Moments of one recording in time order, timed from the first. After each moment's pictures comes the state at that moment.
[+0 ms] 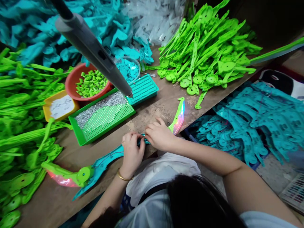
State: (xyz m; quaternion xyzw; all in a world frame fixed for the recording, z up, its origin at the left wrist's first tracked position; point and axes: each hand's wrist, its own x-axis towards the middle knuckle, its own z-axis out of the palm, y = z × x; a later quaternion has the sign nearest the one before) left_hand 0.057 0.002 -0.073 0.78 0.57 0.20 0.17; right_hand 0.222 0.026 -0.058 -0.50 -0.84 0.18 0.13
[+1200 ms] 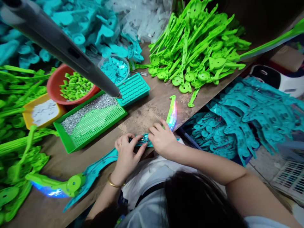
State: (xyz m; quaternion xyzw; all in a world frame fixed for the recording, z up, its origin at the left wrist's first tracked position) left_hand 0.057 0.006 -0.062 0.81 0.53 0.11 0.21; right_hand 0.245 0.000 -0.054 -0.53 -0.84 0.09 0.05
